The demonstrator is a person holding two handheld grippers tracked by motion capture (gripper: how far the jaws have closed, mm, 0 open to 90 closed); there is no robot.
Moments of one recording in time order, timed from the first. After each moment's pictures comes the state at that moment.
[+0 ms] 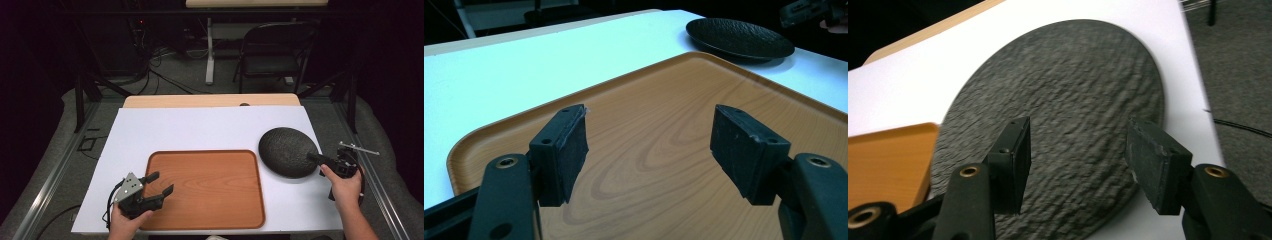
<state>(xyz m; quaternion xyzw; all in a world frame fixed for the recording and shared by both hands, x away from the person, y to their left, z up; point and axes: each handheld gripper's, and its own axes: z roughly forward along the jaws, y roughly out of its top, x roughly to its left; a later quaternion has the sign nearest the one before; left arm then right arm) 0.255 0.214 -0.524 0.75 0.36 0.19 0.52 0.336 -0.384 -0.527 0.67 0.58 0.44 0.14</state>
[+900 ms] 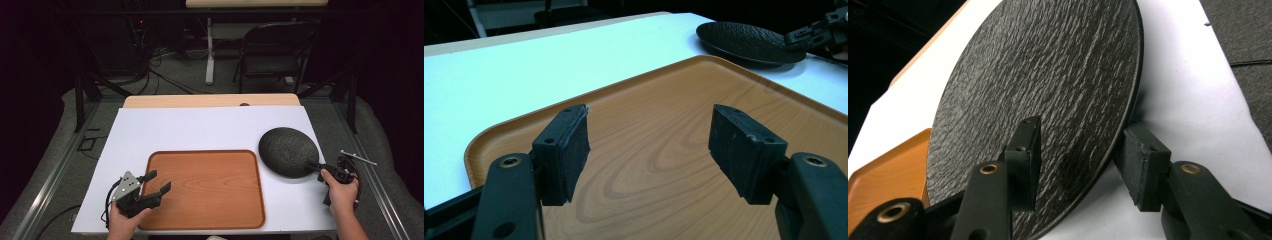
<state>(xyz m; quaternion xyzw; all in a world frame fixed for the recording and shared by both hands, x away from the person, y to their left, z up) 0.257 0.218 -0.523 0.74 0.37 0.20 0.52 0.333 -0.393 -0.566 0.73 0.51 0.46 0.05</state>
